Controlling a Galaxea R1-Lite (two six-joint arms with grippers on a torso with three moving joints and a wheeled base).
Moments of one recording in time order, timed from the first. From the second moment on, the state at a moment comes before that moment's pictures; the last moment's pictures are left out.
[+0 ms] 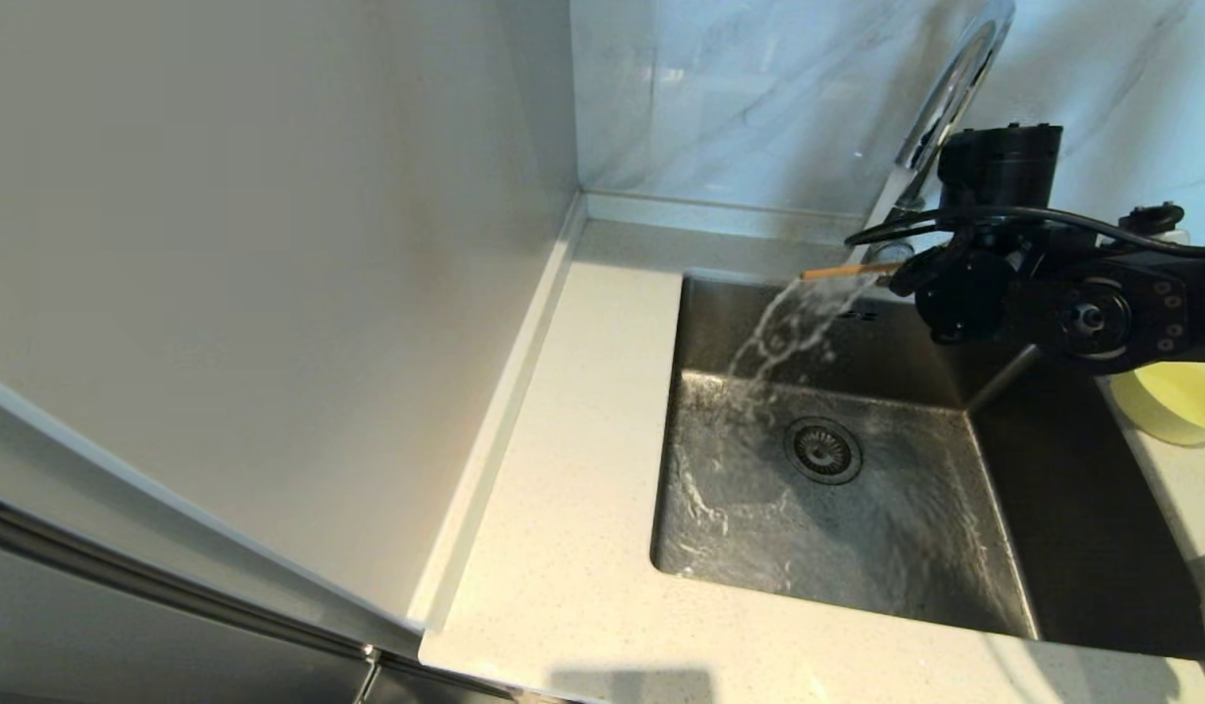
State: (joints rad) left arm 0.00 0.00 0.00 0.01 0.00 0.00; right arm 0.32 1.91 -1.49 -0.28 -1.13 1.45
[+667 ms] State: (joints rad) left arm 0.00 0.00 0.00 0.01 0.00 0.00; right arm 0.38 1.90 -1.51 -0.27 -1.14 1.46
